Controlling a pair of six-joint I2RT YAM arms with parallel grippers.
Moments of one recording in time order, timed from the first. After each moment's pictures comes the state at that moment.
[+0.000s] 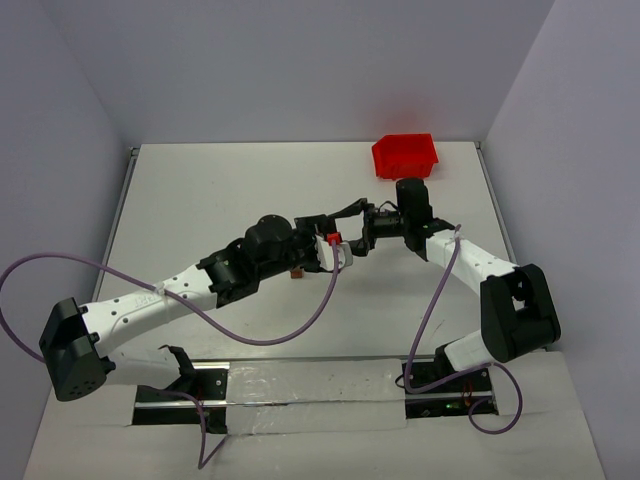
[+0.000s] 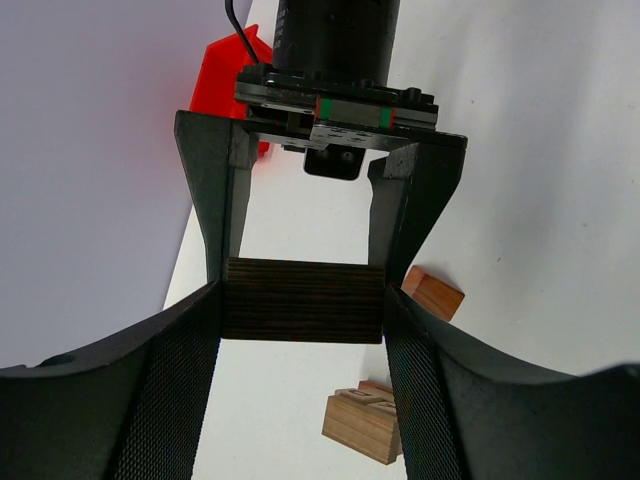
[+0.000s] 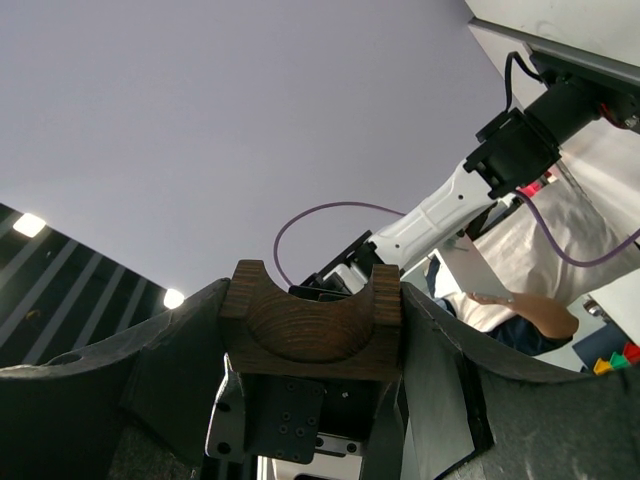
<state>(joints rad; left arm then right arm) -1.02 1.26 0.99 0.00 0.01 0.70 0.32 1.44 0.85 0.07 -1.08 1.86</state>
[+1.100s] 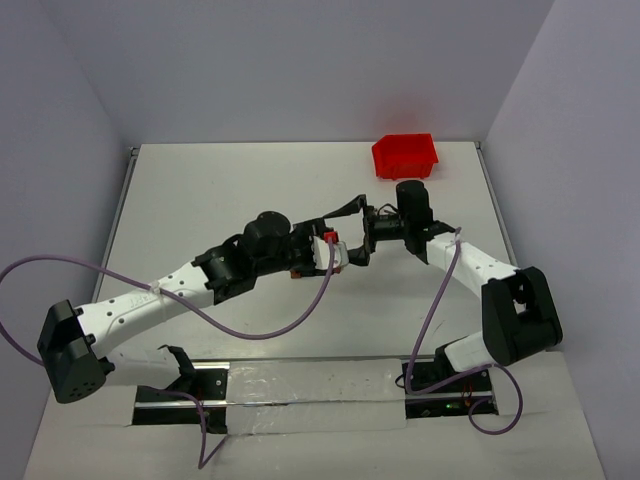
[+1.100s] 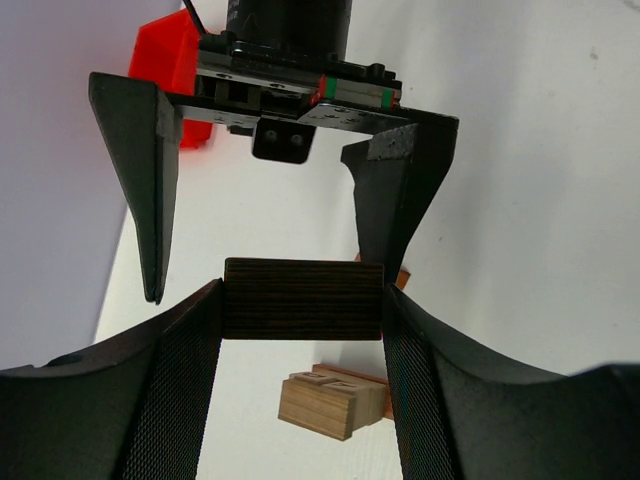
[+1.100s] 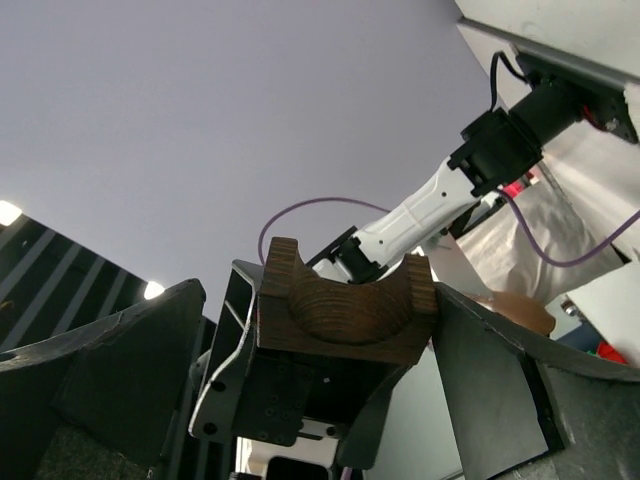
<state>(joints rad) -1.00 1.25 1.01 -0.11 0.11 0.65 0.32 1.42 0.82 0.08 -1.09 1.82</state>
